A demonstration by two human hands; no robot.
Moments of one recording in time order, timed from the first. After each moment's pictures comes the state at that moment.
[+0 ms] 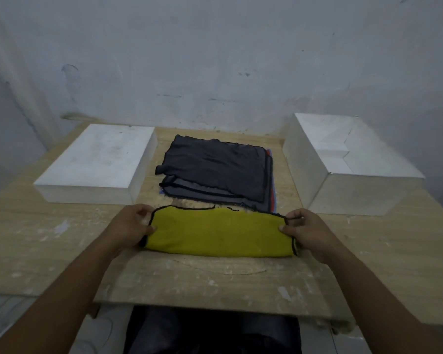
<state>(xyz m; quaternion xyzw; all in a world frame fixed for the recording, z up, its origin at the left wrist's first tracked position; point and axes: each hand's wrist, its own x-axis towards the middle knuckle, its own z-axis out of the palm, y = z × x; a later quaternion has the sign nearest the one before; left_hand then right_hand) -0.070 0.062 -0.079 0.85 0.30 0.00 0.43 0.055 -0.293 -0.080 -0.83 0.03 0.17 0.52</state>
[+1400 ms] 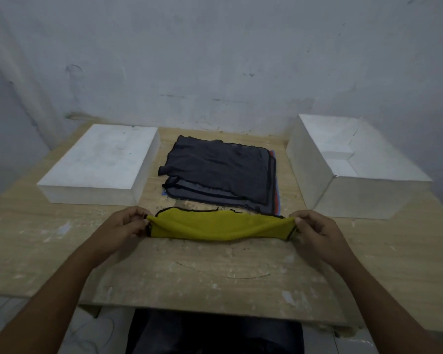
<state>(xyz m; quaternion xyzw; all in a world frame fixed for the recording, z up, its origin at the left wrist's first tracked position) -0.093 0.081 -0.078 0.80 0.18 0.04 0.58 0.053 -0.318 -0.092 -0.82 -0.21 0.02 0.53</state>
